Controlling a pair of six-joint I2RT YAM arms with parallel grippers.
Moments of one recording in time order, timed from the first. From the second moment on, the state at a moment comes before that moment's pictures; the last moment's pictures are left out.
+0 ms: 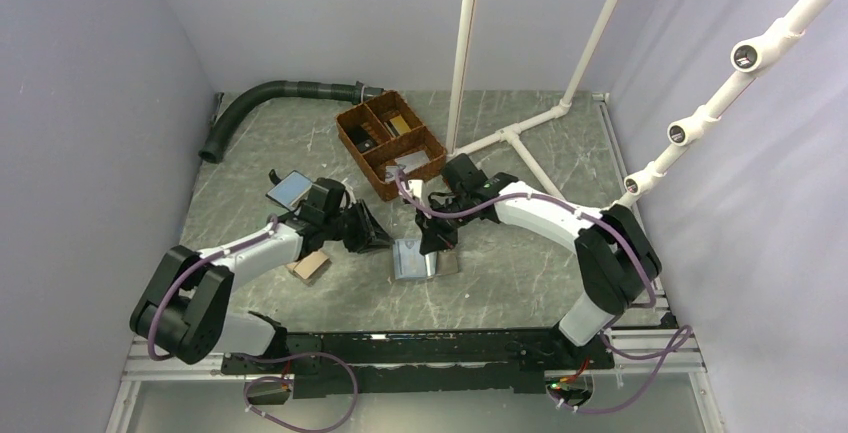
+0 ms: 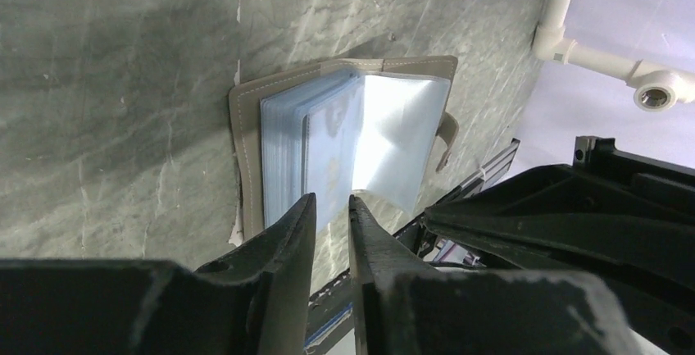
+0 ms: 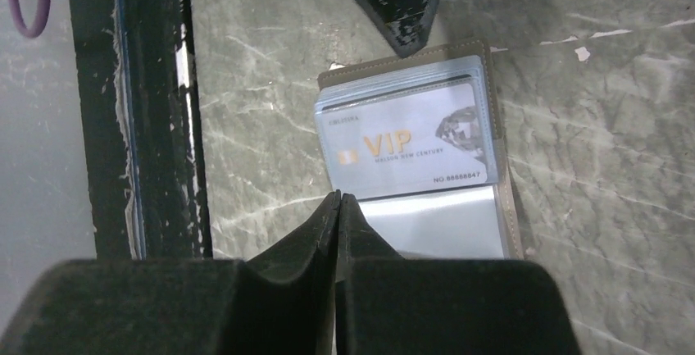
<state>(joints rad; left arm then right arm) -0.47 1.34 0.61 -0.06 0.45 -0.96 0.68 1.61 1.07 -0.52 -0.76 -0.48</state>
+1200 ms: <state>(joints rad) -0.59 1.51 0.64 0.06 0.44 -0.98 0.68 1.76 1.02 -0.37 -0.59 -0.20</state>
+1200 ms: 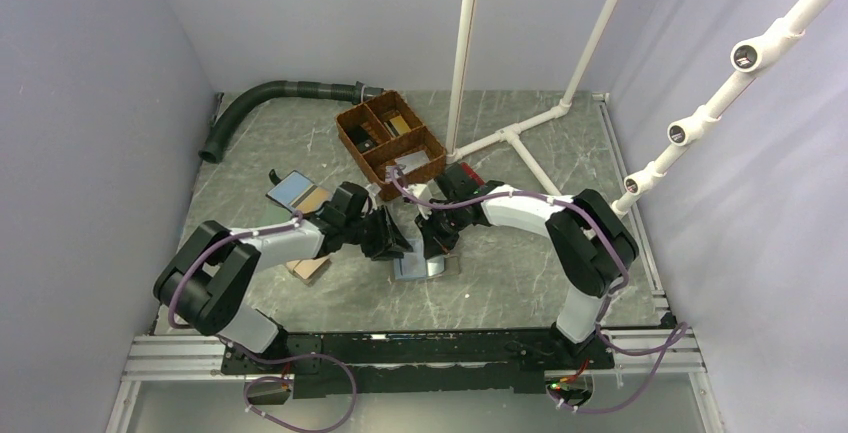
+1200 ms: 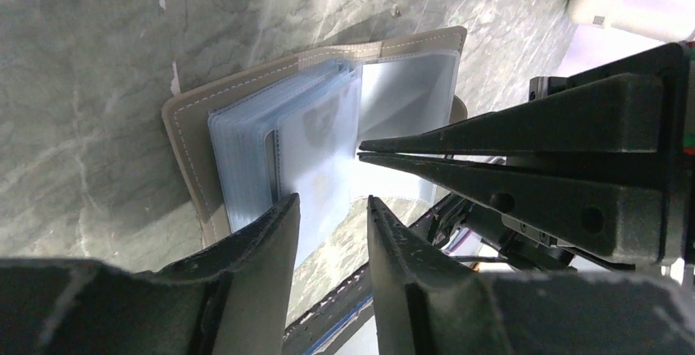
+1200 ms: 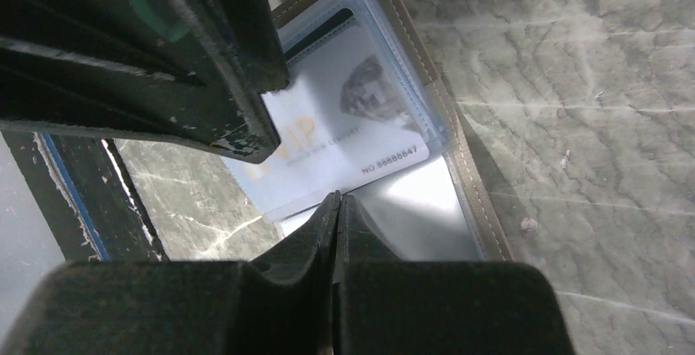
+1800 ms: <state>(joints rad) -0.59 1.36 0.62 0.00 0.35 -0.97 0.65 1.79 1.01 -0.35 -0.61 -0.10</state>
